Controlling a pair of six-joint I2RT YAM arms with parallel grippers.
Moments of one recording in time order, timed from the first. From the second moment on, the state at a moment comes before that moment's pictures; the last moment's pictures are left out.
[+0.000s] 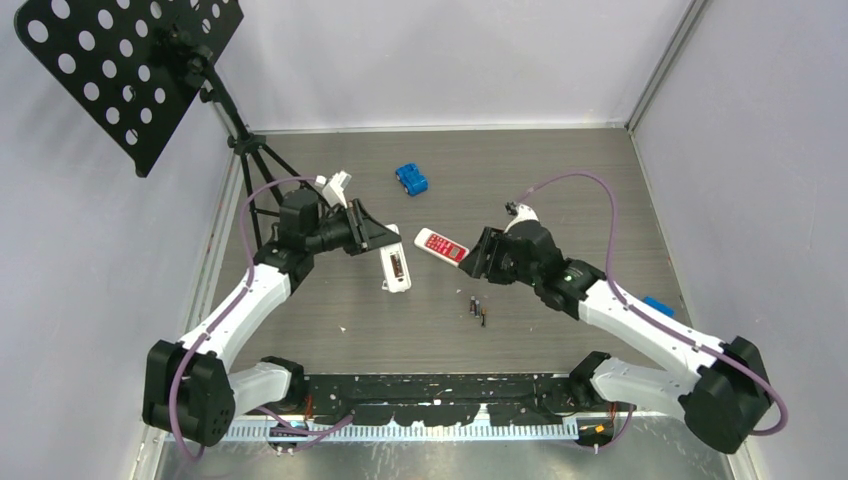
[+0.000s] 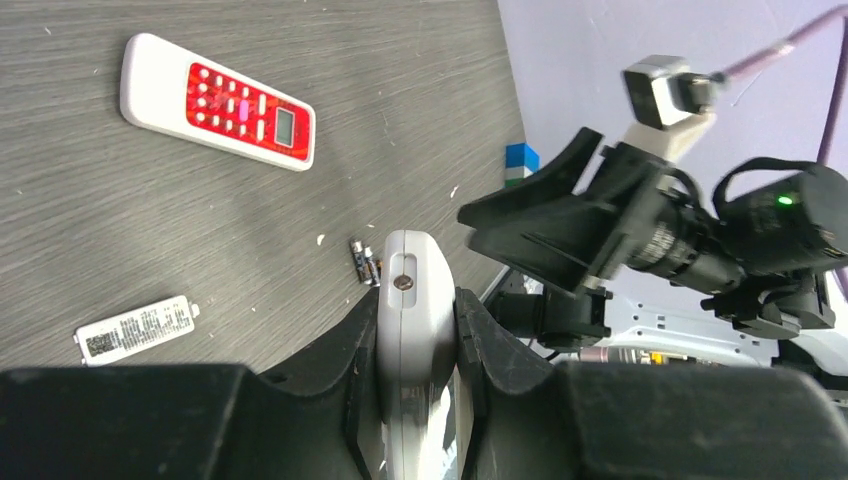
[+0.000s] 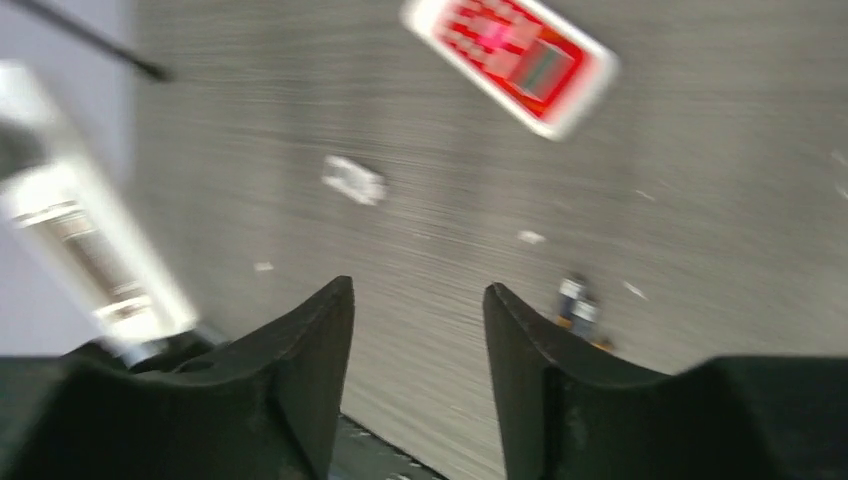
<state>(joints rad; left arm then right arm) -0.29 1.15 0.76 -0.02 0.70 -0.76 0.69 1.04 0.70 -0.19 -0.04 0.79</state>
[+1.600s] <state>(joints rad) -0.29 1.14 0.70 0.03 0.69 -0.76 0.77 1.46 0.76 -0.52 0.31 0.95</state>
